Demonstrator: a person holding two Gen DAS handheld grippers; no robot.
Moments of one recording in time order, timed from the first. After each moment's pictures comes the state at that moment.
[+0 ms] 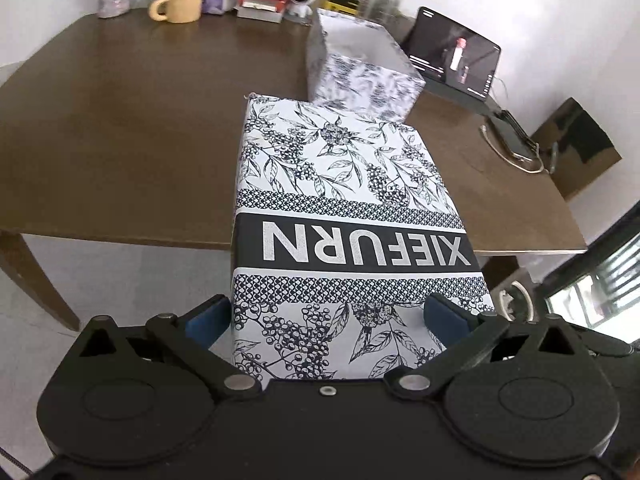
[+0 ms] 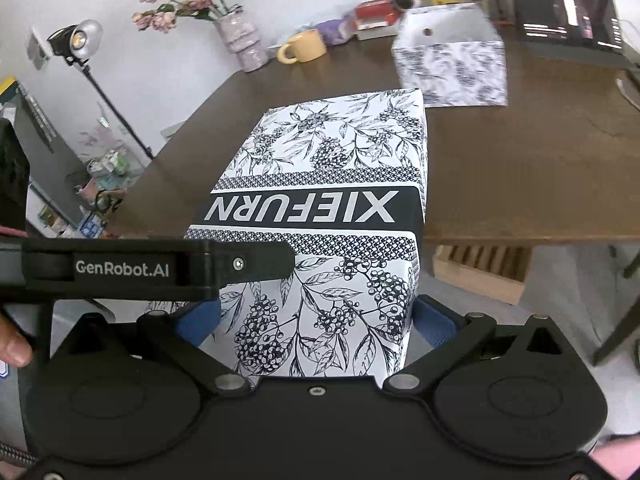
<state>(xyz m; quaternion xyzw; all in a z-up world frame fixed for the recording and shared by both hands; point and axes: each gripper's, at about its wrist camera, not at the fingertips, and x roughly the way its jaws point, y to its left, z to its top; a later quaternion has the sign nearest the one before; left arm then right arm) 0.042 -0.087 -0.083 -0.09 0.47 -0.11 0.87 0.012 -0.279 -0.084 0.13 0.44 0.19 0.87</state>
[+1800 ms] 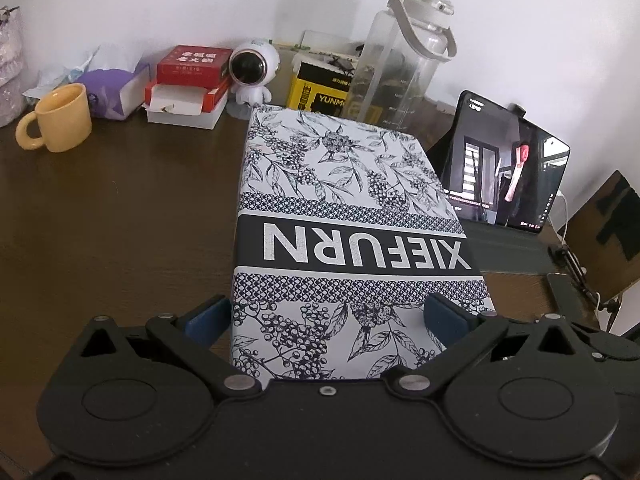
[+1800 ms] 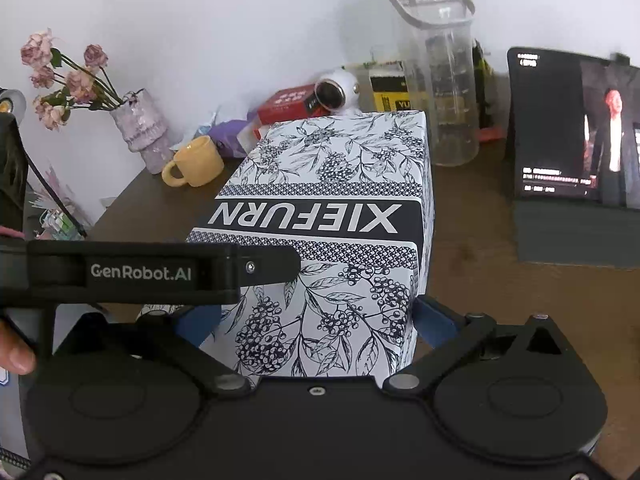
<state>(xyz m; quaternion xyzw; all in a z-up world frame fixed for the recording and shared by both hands) 0.443 -0.194 -0.081 -0.08 0.43 -0.11 0.89 0.419 -0.270 -0.129 0.10 0.41 0.20 0.89</state>
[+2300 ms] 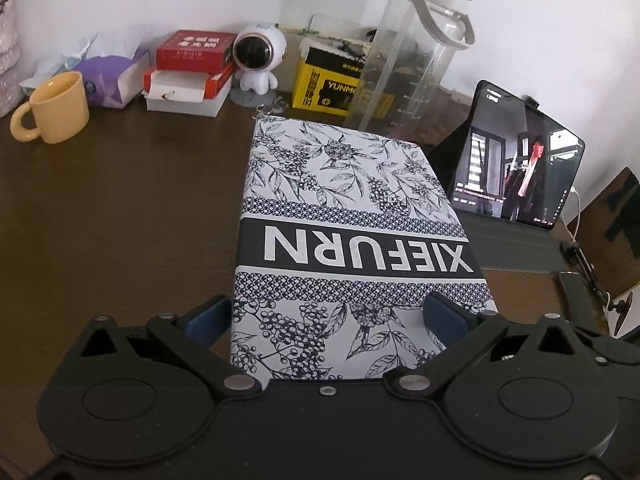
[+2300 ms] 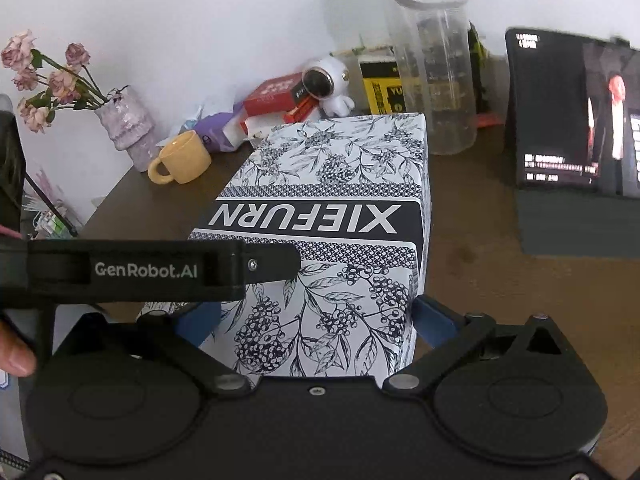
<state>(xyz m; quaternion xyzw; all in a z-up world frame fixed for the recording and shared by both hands) 0.464 -0.193 -0.091 -0.08 0.45 -0.10 0.88 0.439 -0.261 -0.144 0.11 0.43 0.19 0.88</state>
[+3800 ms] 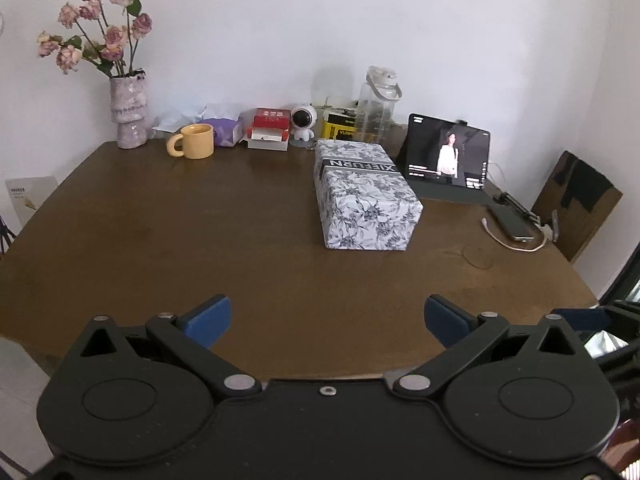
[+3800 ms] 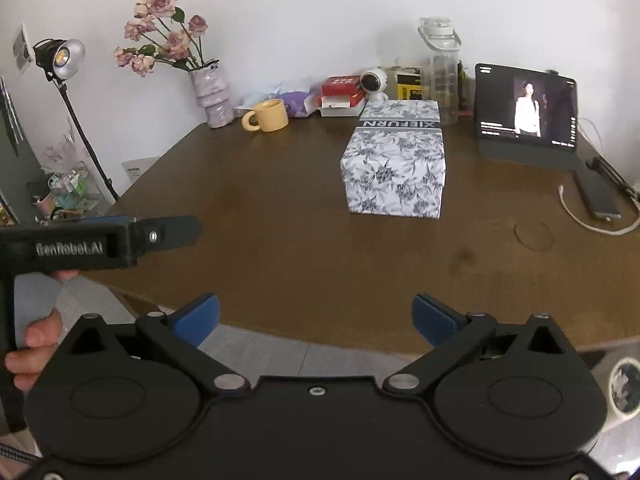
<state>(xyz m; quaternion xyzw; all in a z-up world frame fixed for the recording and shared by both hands) 0.026 -0.067 0.009 -0.03 0.32 -0.08 0.94 0.025 -0.260 -0.015 0.05 0.39 0.16 0.91</state>
